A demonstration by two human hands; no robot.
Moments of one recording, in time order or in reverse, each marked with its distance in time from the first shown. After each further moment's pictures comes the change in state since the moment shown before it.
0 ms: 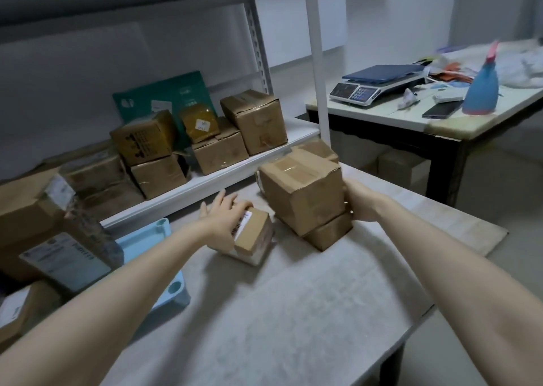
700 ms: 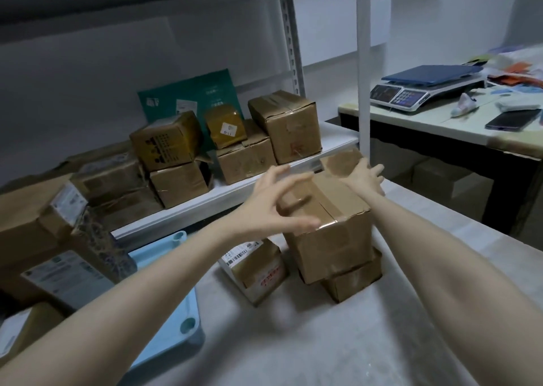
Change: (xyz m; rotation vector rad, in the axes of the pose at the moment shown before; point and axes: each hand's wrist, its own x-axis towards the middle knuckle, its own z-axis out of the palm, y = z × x) left_hand 0.022 0.007 -0.048 -0.708 0.257 0.339; right_hand 0.123 -0.062 0.042 -0.597 0.680 -0.133
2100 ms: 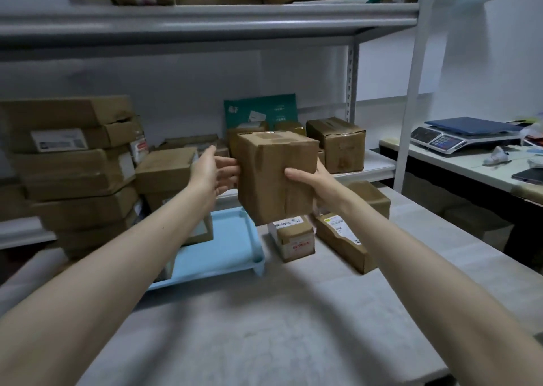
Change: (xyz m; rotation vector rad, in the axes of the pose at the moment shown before) left_hand -0.184 0.011 -0.096 -0.847 0.958 -0.529; right_hand -0.248 -0.109 -0.025 0.781 -0.847 -0.691
